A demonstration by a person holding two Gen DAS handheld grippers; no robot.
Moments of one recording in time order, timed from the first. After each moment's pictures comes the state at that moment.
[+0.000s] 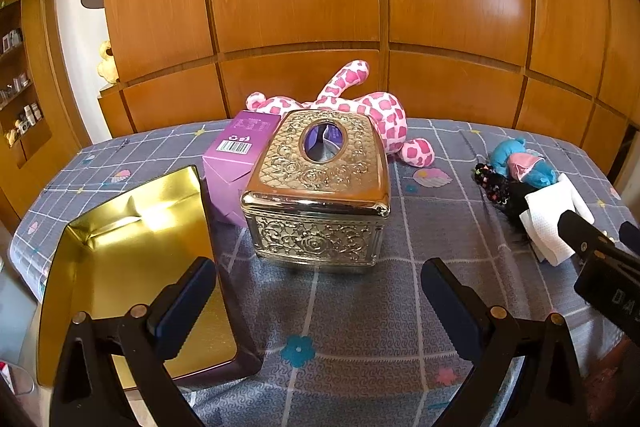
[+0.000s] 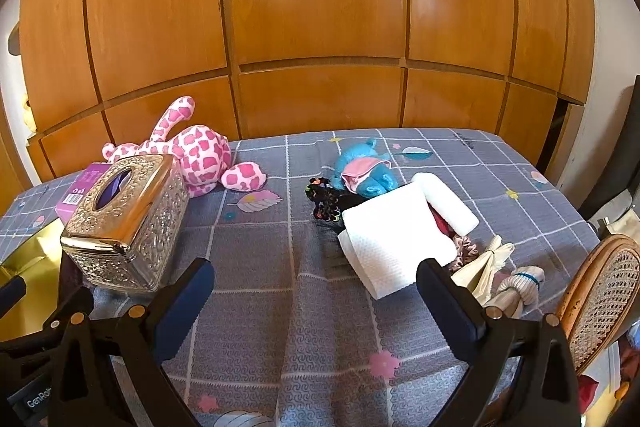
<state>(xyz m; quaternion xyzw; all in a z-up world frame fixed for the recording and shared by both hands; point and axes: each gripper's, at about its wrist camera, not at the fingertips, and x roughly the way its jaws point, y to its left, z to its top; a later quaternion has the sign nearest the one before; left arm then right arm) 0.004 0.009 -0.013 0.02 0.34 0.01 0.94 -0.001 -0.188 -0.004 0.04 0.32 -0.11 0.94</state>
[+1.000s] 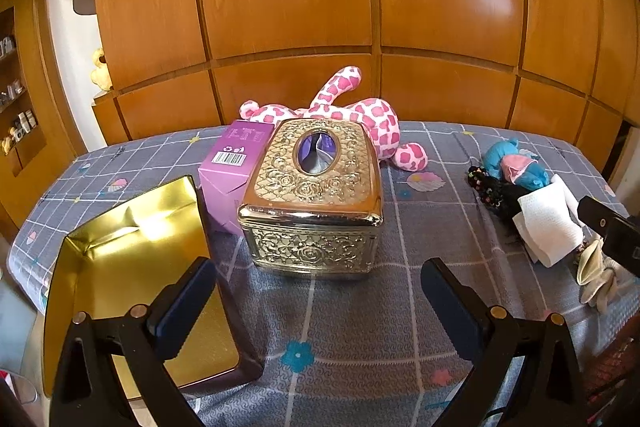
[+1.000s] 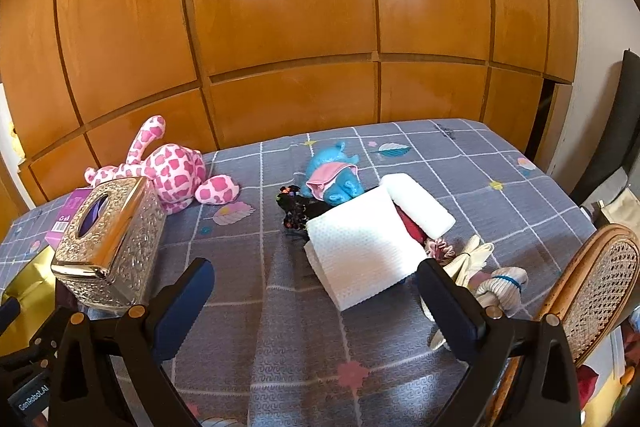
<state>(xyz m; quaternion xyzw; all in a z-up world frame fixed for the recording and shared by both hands) 0.006 0.007 -0.001 0.03 0.34 0.00 0.94 0.000 -0.226 0.004 0.08 0.32 -0.13 0.94</state>
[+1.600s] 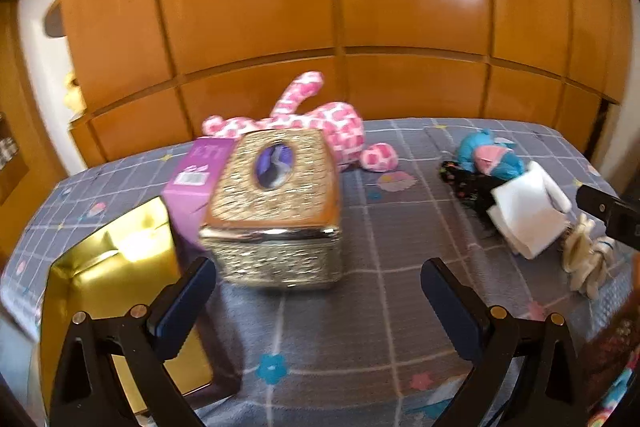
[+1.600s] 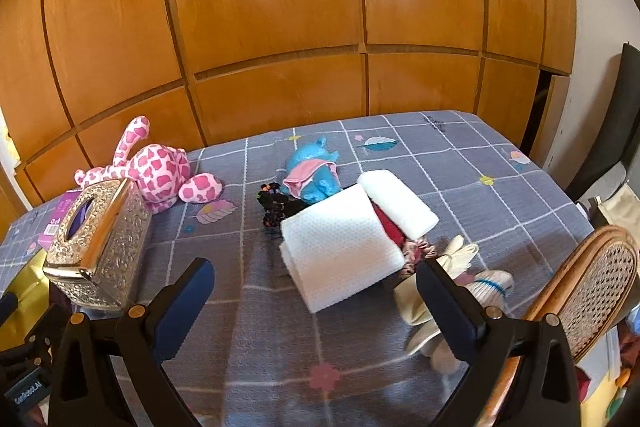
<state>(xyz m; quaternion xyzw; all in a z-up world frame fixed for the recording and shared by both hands) 0.012 -0.022 0.001 0.06 0.34 -0.06 0.94 0.001 -0.257 0.007 0.08 0.34 -0.13 0.93</state>
